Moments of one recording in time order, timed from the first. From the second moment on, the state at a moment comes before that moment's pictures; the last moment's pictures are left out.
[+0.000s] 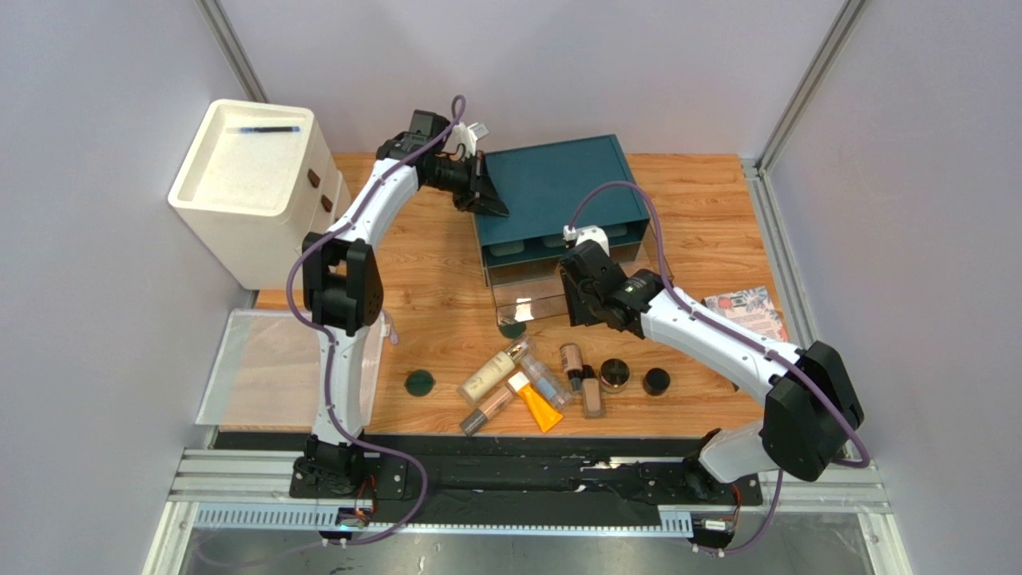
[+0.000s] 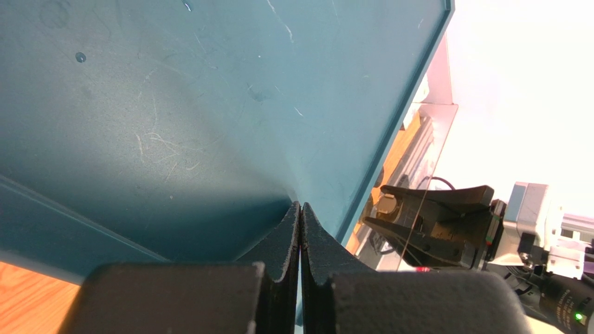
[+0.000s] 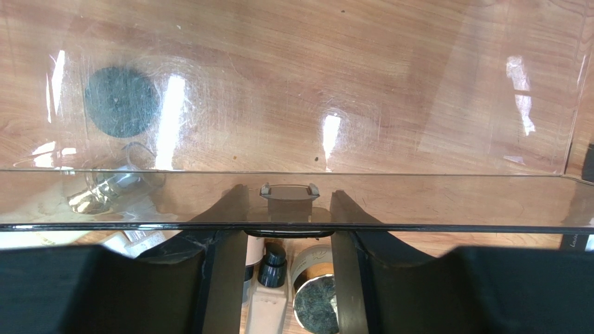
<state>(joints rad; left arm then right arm) -0.26 2.27 2.15 -0.81 0.89 -0.31 0.73 1.43 1.06 -0.59 0.34 0.38</state>
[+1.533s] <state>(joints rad) -0.26 2.21 2.15 -0.94 0.74 -0.23 0.92 1.45 1.01 -0.61 -0.04 0.17</state>
